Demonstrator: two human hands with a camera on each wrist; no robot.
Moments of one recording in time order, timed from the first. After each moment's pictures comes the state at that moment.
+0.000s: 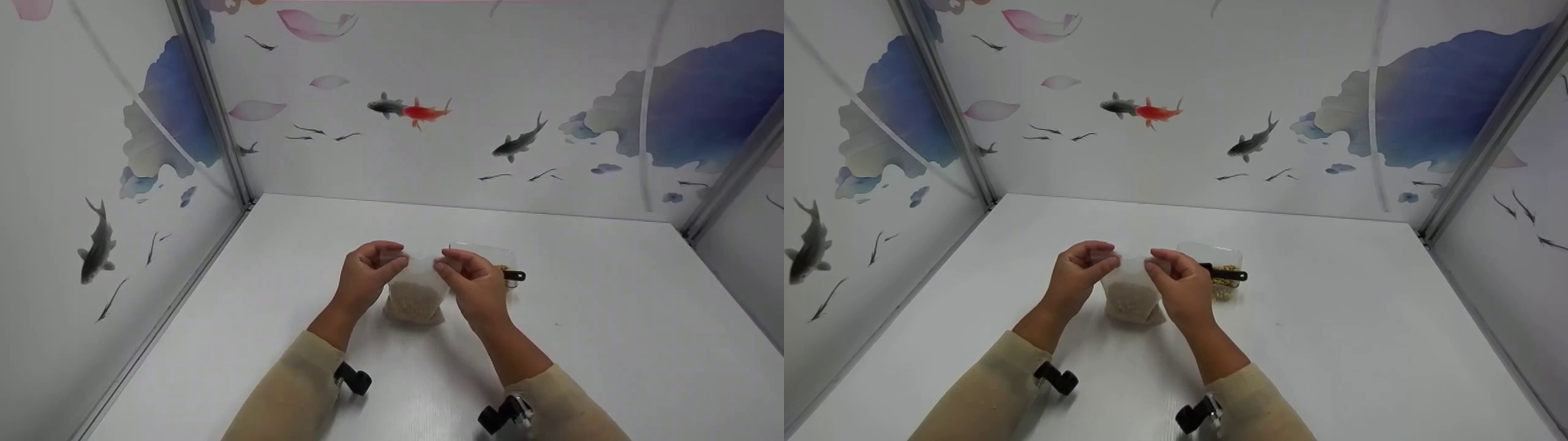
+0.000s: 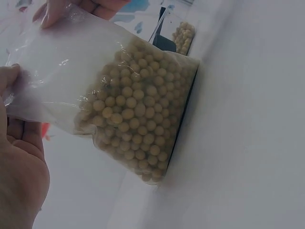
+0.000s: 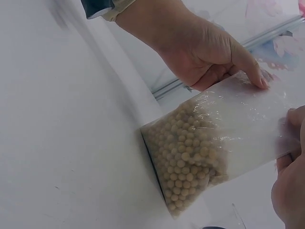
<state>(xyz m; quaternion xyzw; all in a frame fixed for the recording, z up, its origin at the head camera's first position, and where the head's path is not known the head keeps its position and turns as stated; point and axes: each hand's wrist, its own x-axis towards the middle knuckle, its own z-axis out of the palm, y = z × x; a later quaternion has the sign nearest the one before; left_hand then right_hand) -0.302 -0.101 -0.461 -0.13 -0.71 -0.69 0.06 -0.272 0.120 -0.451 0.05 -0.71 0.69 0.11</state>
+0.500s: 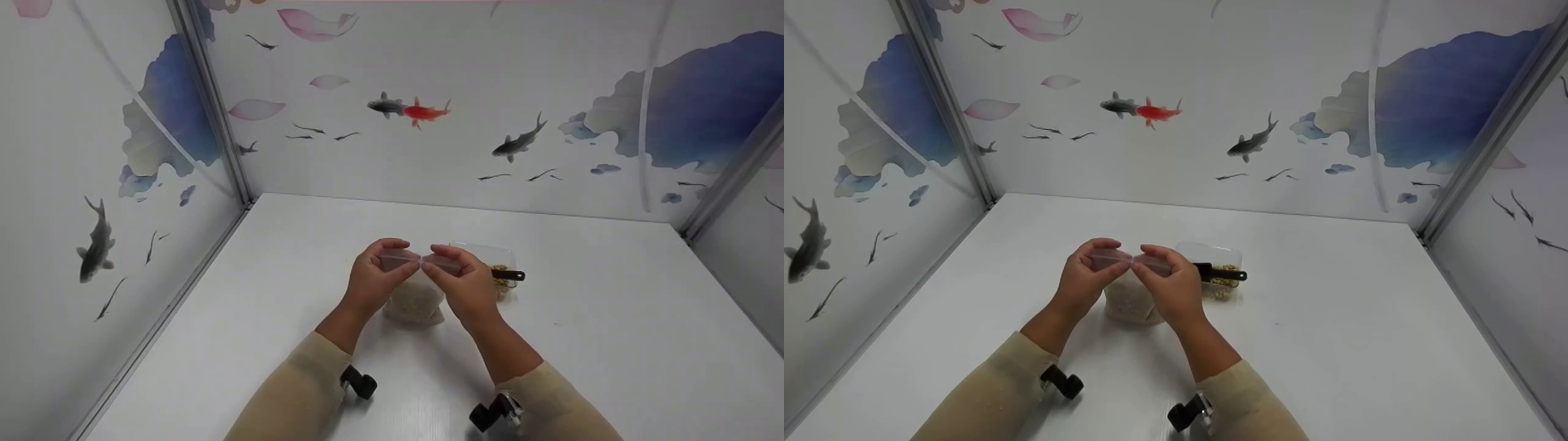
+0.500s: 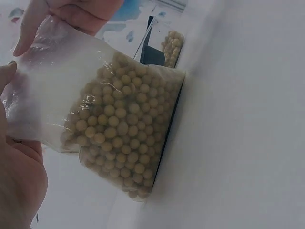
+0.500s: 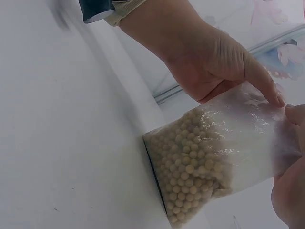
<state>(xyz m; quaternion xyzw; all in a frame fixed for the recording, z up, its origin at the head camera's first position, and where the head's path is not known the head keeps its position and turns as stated) -0.296 -0.086 -0.463 -0.14 -0.72 -0.68 0.06 -0.276 0.109 -0.449 0.06 -0.75 0.66 0.07</state>
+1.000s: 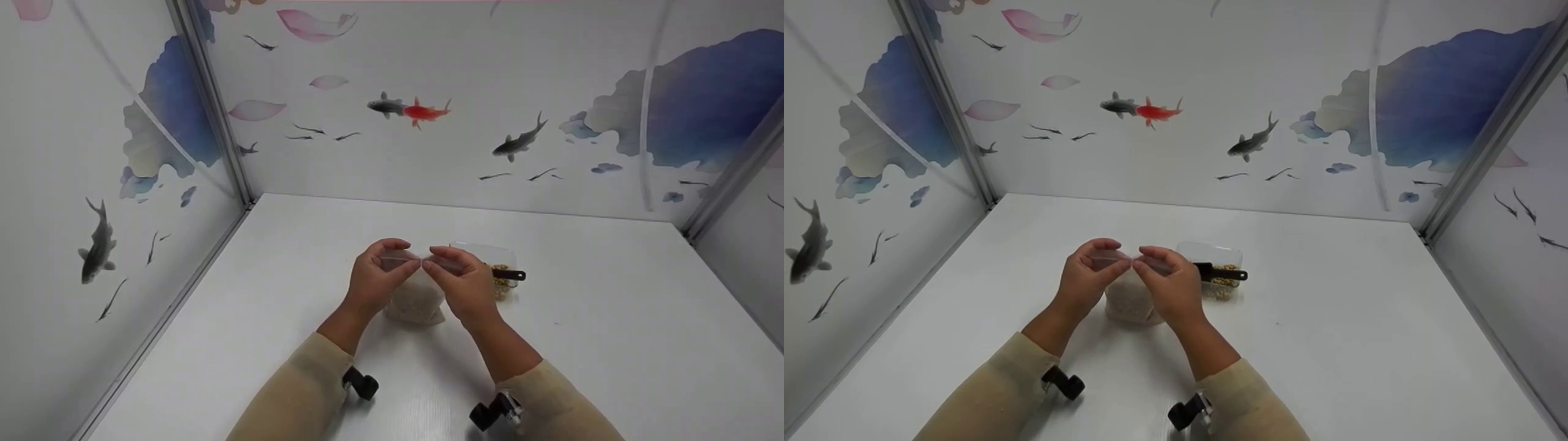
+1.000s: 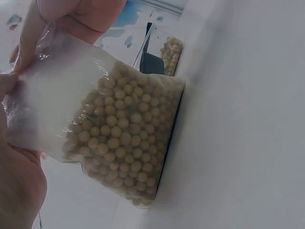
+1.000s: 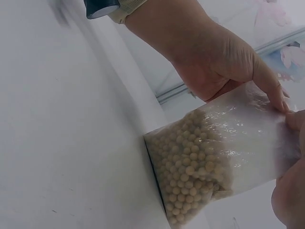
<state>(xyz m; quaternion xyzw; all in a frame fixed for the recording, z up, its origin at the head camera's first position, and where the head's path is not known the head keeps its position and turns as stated) -0.293 -0.083 -0.459 -0.13 -0.73 -0.67 0.07 -0.276 0.107 -0.448 0.06 -0.74 0.66 0.10</state>
